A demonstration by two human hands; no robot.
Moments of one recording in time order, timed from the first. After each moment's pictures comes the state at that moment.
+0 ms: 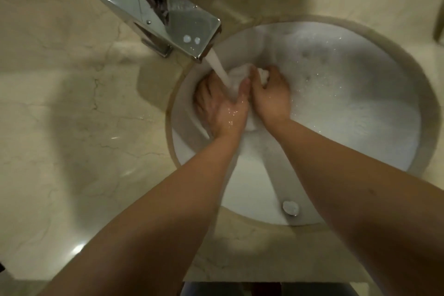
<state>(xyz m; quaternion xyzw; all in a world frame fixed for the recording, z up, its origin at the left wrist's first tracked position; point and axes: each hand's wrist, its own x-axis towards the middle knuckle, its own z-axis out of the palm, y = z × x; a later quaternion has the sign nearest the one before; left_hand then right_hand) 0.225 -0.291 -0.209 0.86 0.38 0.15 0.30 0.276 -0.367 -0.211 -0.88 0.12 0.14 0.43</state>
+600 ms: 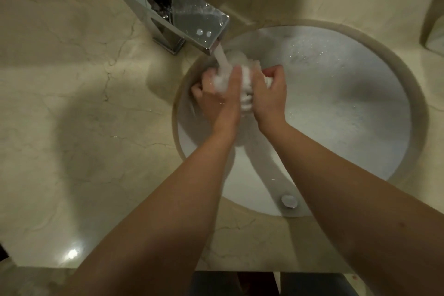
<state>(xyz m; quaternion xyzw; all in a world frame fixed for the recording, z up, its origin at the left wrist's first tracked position) 0.227 -0.278 -0.166 0.72 0.43 0.09 0.54 0.254 -0.354 -0.173 -0.78 0.17 0.09 0.59</state>
